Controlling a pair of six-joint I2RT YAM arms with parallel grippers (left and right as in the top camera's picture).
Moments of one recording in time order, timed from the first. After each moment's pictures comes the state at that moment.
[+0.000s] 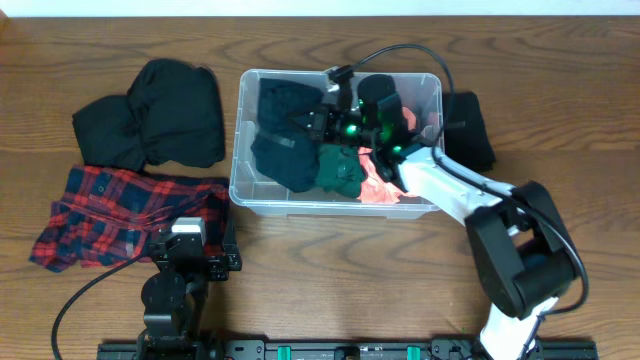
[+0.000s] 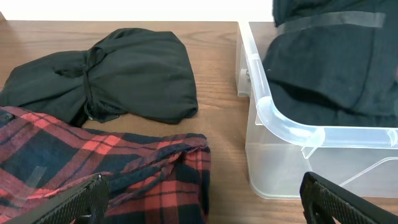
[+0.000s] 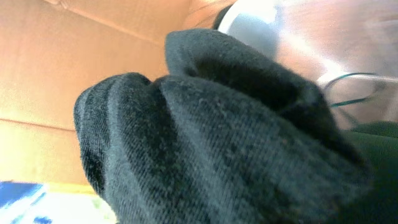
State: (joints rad) left arm -0.04 0.01 0.13 -0.46 0.00 -0.03; right arm 0.53 1.95 1.19 0.40 -0.68 0.92
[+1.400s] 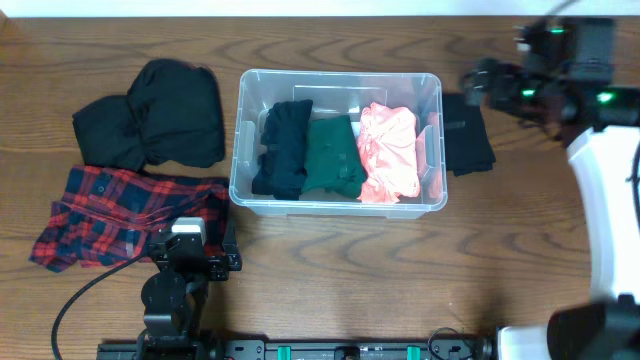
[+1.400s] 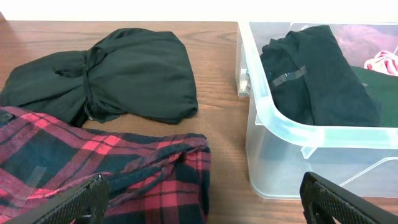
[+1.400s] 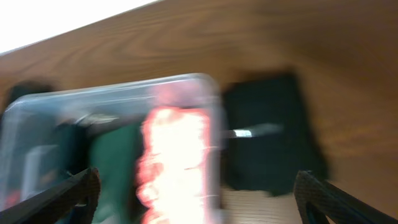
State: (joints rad) left arm -0.04 0.01 0.13 -0.46 0.00 -0.03; right arm -0.10 1.60 1.55 -0.88 -0.30 0.26
